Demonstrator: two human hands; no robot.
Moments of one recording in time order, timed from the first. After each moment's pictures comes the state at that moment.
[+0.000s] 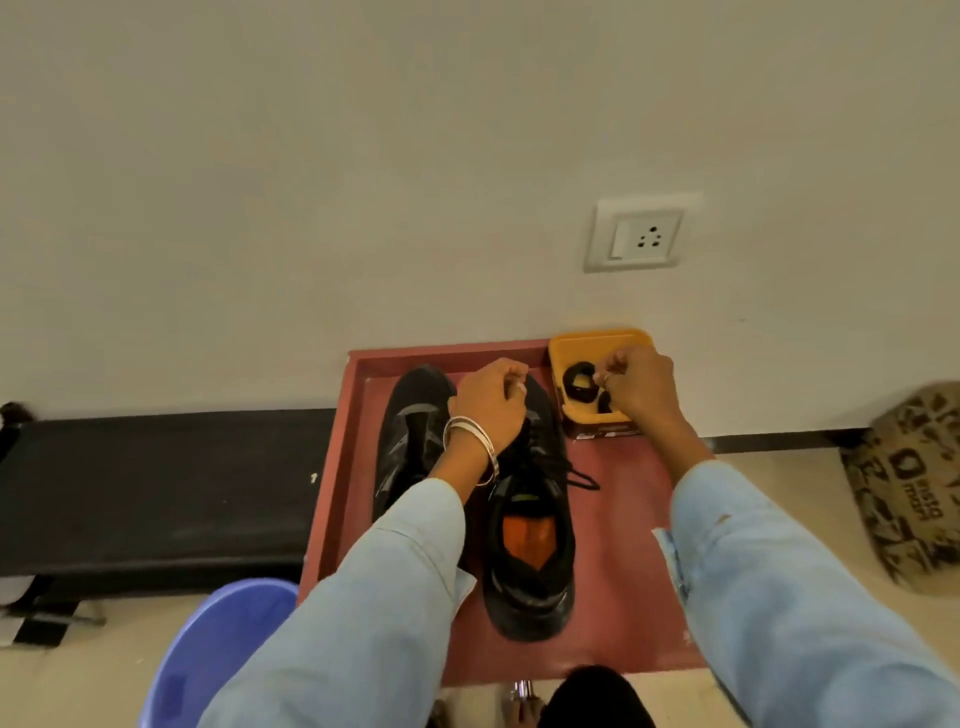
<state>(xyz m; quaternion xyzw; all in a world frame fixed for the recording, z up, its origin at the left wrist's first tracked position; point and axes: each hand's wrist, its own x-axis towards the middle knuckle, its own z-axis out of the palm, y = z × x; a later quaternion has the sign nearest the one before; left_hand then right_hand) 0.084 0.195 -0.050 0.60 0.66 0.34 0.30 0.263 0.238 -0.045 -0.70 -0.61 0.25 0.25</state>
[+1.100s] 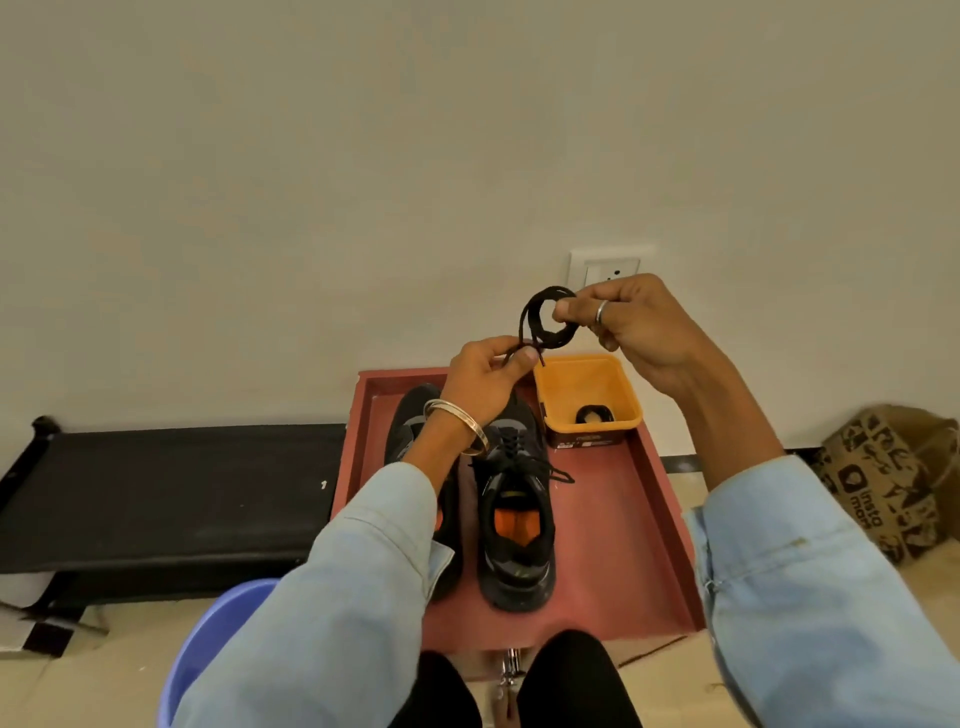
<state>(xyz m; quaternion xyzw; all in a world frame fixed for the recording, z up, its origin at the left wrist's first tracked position) 0.083 0.156 0.049 0.59 0.54 0.45 0.40 0.252 0.171 0.123 -0.49 -0.61 0.47 0.40</state>
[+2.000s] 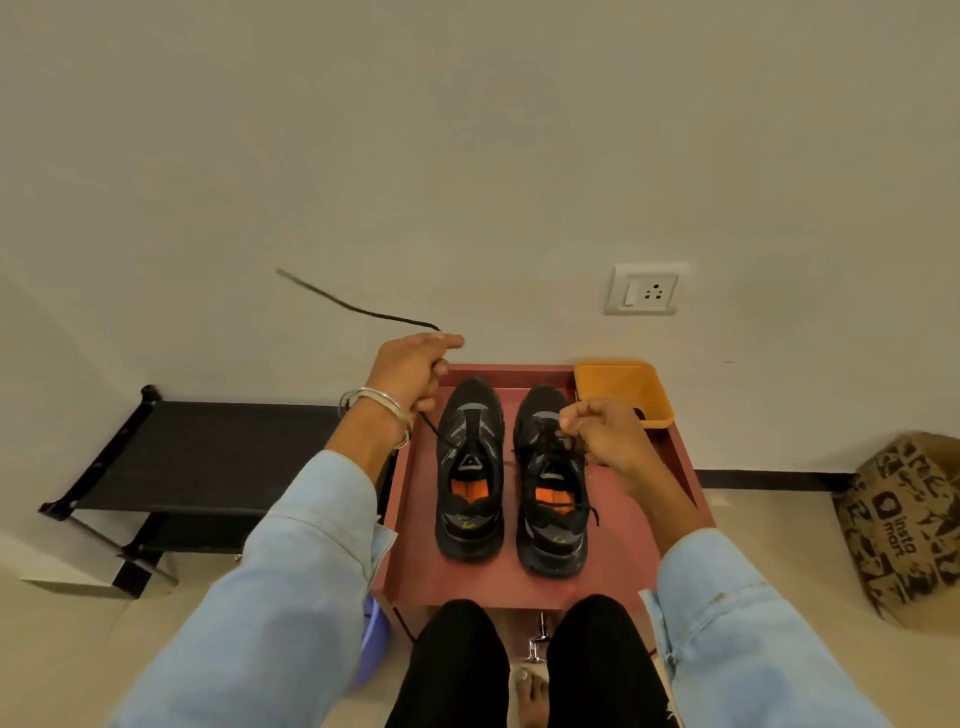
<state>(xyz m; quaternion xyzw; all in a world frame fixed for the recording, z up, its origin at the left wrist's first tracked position) -0.022 0.070 0.106 0.37 0.60 0.51 0.49 0.204 0.091 0.039 -0.60 -0.51 0.51 0.33</state>
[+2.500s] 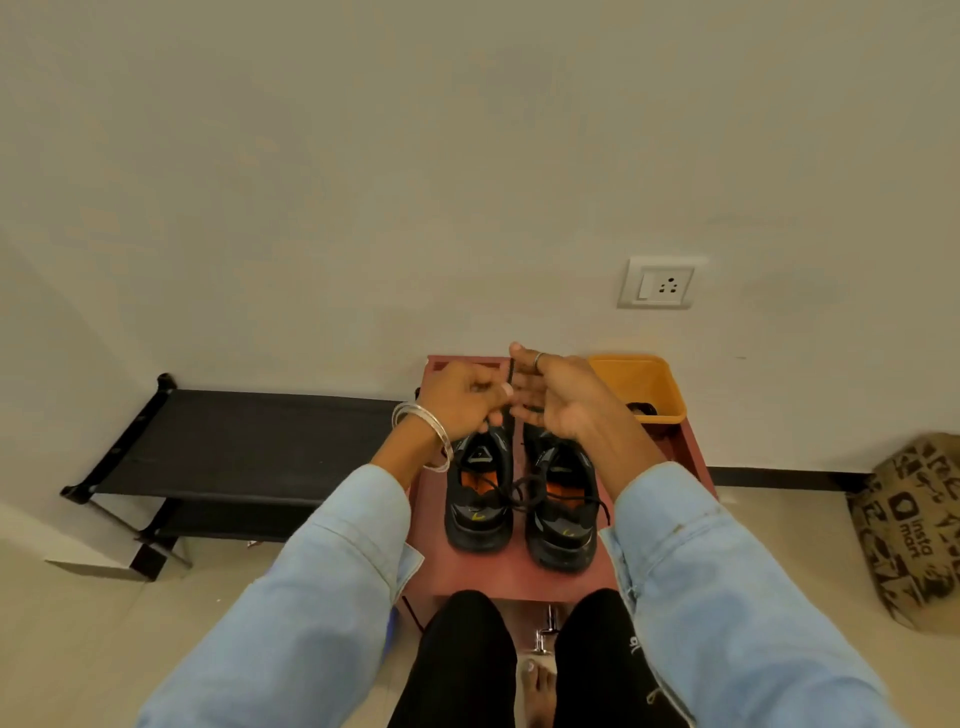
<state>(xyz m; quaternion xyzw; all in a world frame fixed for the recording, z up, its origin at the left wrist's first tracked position) 0.003 0.057 0.085 0.60 0.63 0.32 0.37 0.135 0.102 0.091 -0.52 -0.35 0.71 0.32</state>
